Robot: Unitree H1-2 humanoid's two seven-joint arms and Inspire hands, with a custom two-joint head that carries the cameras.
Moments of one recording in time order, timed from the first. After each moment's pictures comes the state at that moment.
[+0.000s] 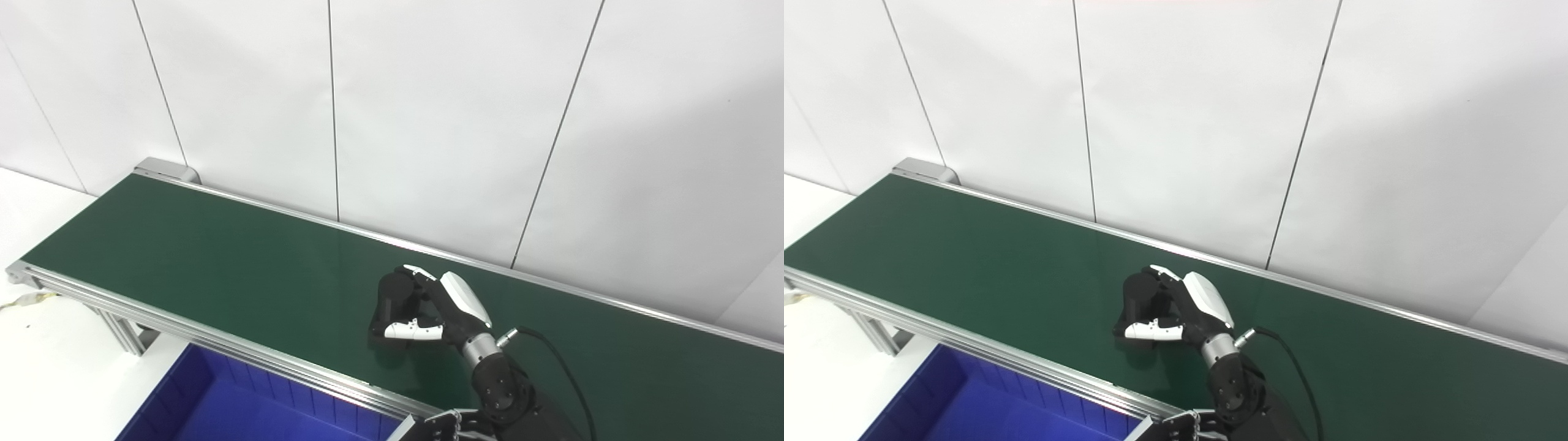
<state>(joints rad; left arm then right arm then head) 0.13 -0.05 -0.21 0.32 0.01 -0.42 -0.21 -0.77 0.17 0.48 0.97 -0.52 -0.23 -0.06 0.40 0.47</state>
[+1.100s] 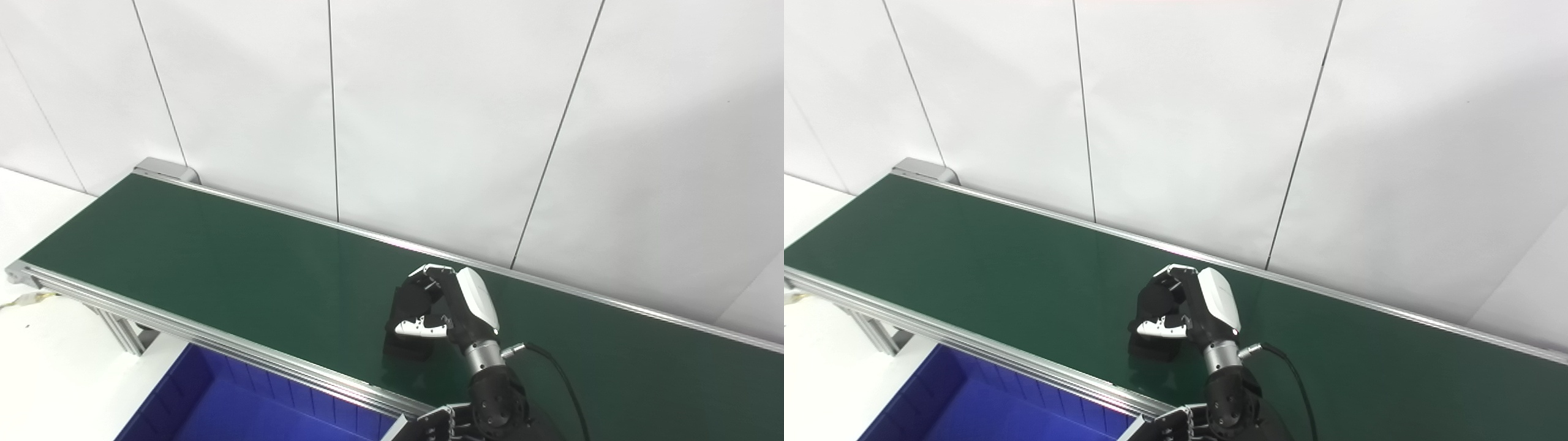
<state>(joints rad) 0.17 -0.05 -0.21 0.26 -0.08 -0.42 -0.22 -0.75 0.20 0.43 1.05 -0.52 -0.40 -0.32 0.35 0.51</state>
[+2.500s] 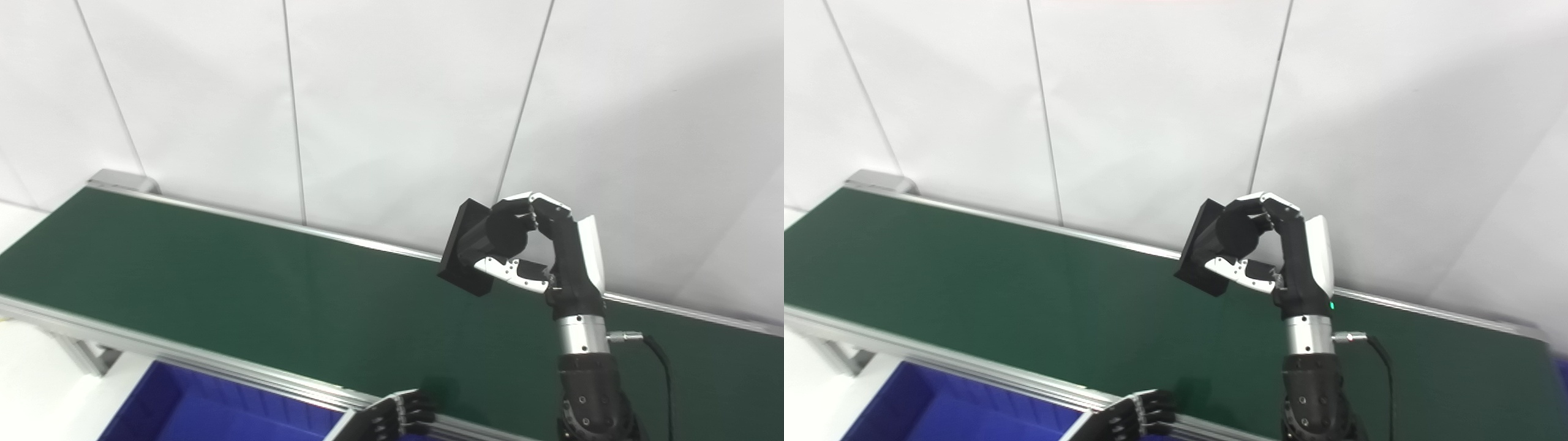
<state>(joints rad) 0.16 0.03 -0.15 0.27 -0.20 -0.41 -0.33 -0.45 0.03 0.17 0.02 -0.41 -0.10 -0.09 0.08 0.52</state>
